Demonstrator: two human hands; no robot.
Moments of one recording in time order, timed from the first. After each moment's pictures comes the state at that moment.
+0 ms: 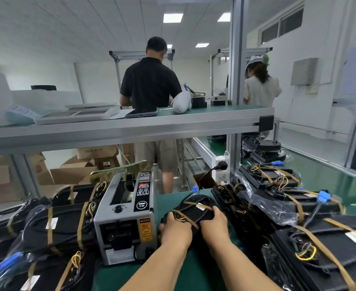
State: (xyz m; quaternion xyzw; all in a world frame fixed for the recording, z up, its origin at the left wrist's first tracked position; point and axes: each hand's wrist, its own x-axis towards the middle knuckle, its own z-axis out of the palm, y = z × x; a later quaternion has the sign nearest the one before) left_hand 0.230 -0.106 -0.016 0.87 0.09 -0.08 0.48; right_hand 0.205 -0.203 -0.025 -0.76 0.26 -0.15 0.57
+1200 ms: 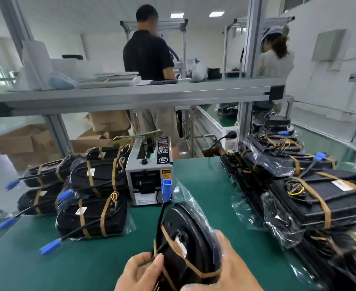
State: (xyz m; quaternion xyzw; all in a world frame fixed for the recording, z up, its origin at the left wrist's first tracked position) left_hand -0.019 0.045 0.007 0.70 0.18 -0.05 0.69; right_hand -0.043 -0.120 0.020 -0.77 -0.12 -0.04 0.63
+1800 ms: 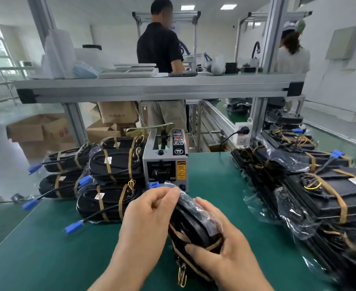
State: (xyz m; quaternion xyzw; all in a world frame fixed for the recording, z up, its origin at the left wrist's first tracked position) left_hand 0.005 0.064 0.069 0.76 -0.06 0.08 0.64; right_hand -0.036 -0.084 0.016 -0.76 -0.07 -0.09 0.64
